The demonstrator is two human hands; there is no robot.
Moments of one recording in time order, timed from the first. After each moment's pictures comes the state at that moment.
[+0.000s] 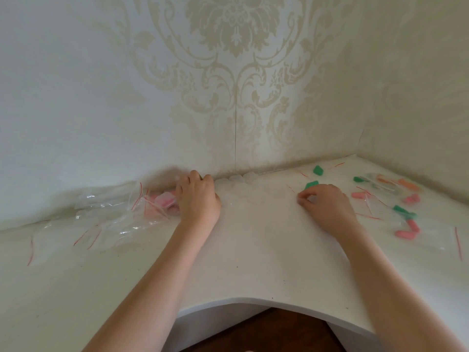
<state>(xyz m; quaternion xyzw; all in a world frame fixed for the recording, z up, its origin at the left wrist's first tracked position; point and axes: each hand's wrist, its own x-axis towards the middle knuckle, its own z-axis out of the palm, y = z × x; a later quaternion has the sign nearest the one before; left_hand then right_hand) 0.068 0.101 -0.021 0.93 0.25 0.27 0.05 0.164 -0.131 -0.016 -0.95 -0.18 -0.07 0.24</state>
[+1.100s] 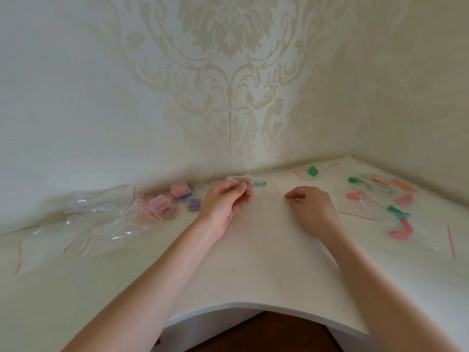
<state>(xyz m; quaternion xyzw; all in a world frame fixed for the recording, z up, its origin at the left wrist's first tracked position) 0.076 0.059 -0.012 0.51 0.08 0.16 0.84 0.151 -0.113 -0.018 -0.91 -0.15 -0.03 0.38</state>
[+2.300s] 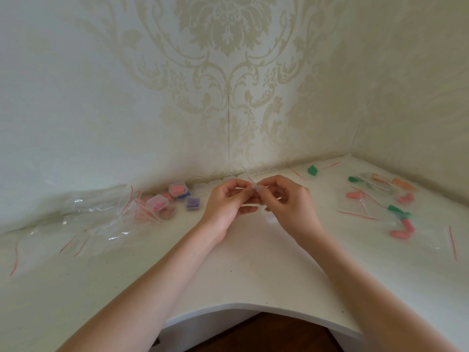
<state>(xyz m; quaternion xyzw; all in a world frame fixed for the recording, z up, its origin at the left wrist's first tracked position) 0.071 0.050 -0.011 0.62 0.05 0.15 0.77 0.113 -0.082 -0.009 -0.75 -0.29 -0.07 0.59</state>
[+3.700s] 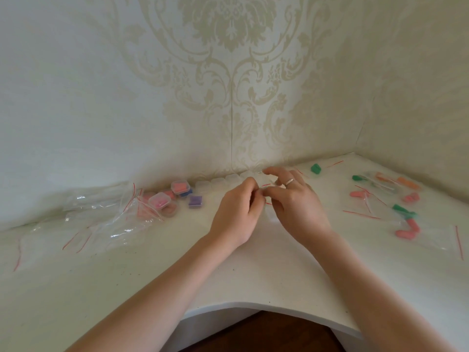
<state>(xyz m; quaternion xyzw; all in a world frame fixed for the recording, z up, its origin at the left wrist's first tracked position) 0.060 0.039 -0.020 0.87 -0.02 0.31 0.38 0.117 -0.090 -0.006 -0.84 -0.43 -0.27 0.20</state>
